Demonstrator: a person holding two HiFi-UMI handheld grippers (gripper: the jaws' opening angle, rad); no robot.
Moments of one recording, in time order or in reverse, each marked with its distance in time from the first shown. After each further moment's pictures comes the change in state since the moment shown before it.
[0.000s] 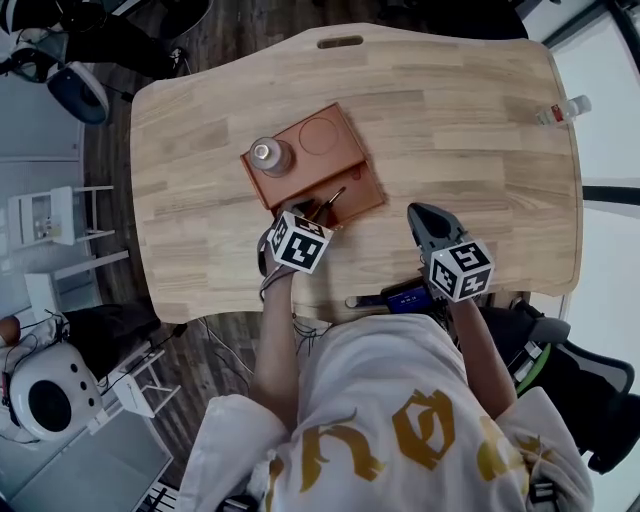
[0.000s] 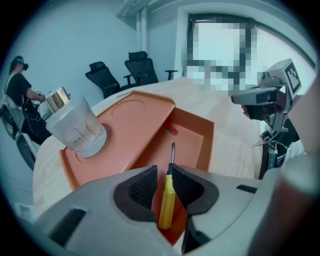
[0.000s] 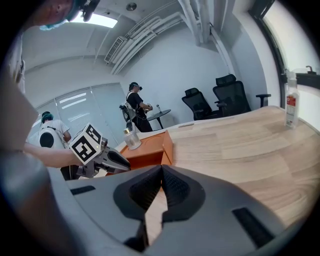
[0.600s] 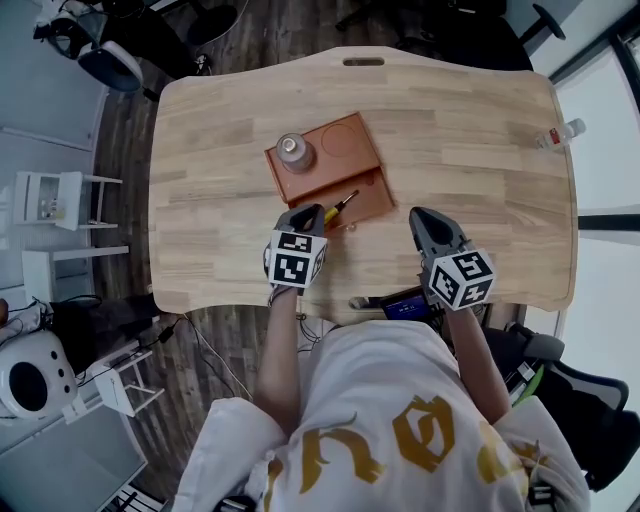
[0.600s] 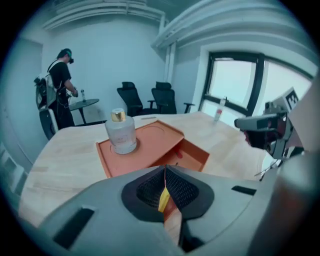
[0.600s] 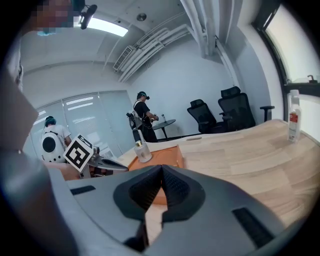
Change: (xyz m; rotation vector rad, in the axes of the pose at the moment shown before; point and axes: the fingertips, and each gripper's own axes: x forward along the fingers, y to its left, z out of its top) left arm -0.072 0.011 0.006 -0.261 -0.346 0.084; right arm -0.019 0.043 0.038 -0.043 -0.116 0.020
